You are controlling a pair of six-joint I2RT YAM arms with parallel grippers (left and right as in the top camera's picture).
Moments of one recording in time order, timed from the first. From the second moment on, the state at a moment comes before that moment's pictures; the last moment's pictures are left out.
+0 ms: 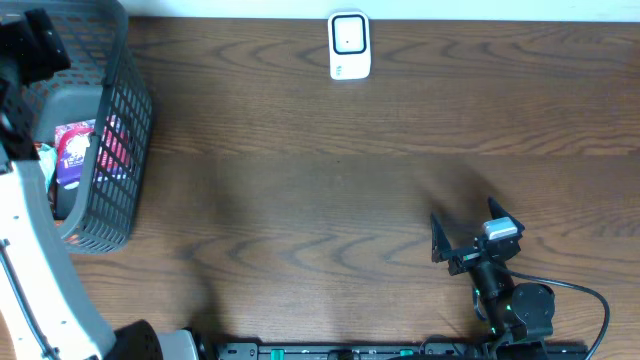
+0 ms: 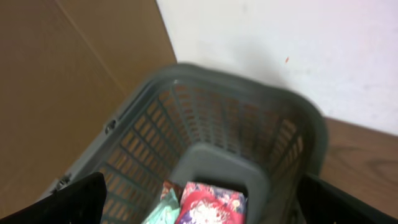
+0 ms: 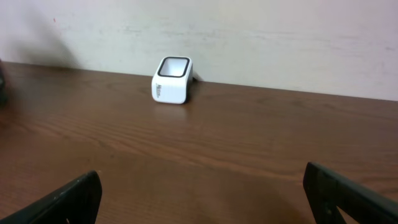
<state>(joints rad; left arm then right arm) 0.37 1.53 1.97 -0.94 -0.14 0.09 0.12 0.01 0.01 -0.06 -0.16 -0.01</state>
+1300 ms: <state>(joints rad) 0.49 1.65 1.97 -0.89 -0.14 0.04 0.12 0.01 0.01 -0.06 -0.16 -0.01</state>
